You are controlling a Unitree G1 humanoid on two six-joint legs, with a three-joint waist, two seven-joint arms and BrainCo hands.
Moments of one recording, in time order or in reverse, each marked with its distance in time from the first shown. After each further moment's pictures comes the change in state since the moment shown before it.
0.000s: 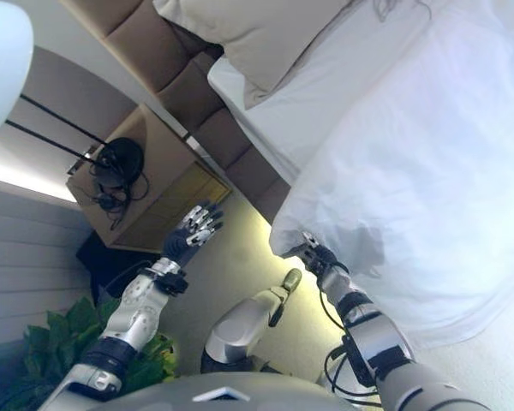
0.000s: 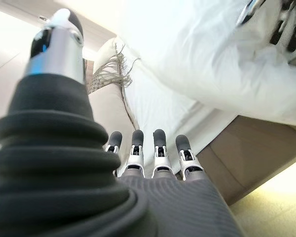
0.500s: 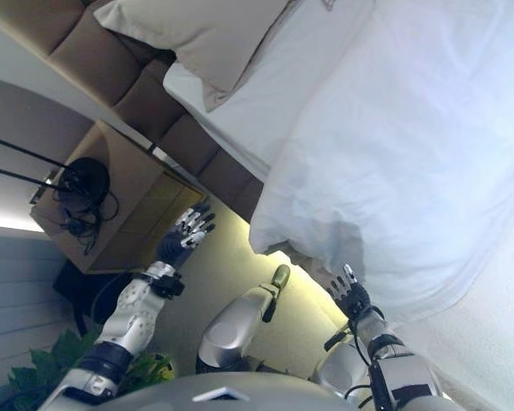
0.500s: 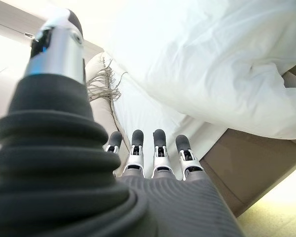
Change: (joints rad) left arm 0.042 0.014 0.003 -0.001 -0.002 -0.046 0.040; right arm 0.216 -0.094 -0.174 0.008 0.079 0.039 0.245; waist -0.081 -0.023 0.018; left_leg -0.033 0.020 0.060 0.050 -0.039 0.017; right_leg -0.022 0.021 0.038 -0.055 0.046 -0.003
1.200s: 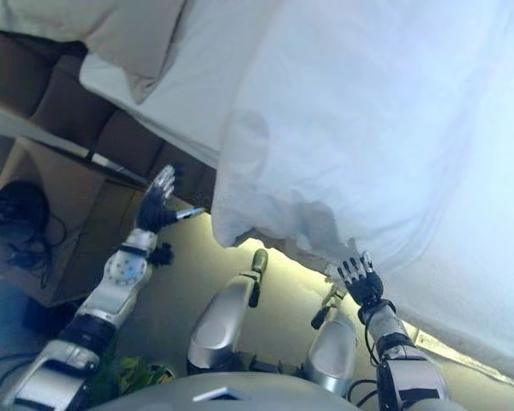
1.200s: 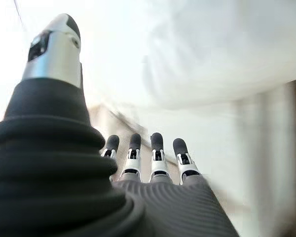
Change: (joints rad) left arm -0.268 0.156 -0.084 -0.010 0.699 -0.168 0.551; right arm 0.010 -0.031 -0.101 -0.111 0.061 -0.025 0.066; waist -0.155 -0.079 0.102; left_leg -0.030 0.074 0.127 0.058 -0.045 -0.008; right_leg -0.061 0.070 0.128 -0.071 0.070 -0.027
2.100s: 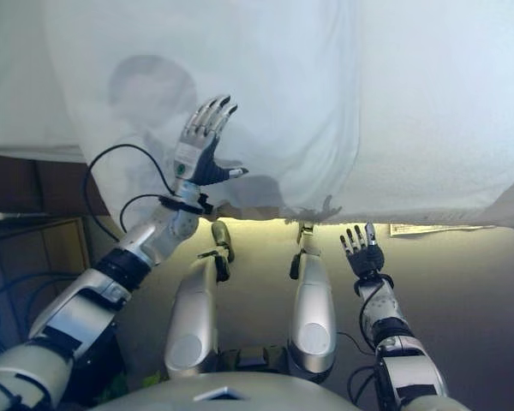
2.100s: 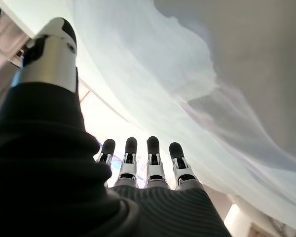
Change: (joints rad) left arm -0.371 -0.085 -0.230 0.165 0.728 0.329 0.446; right arm 0.006 0.004 0.063 -0.326 0.131 -0.133 -0.072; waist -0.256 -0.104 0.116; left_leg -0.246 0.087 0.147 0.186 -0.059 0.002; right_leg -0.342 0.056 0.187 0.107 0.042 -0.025
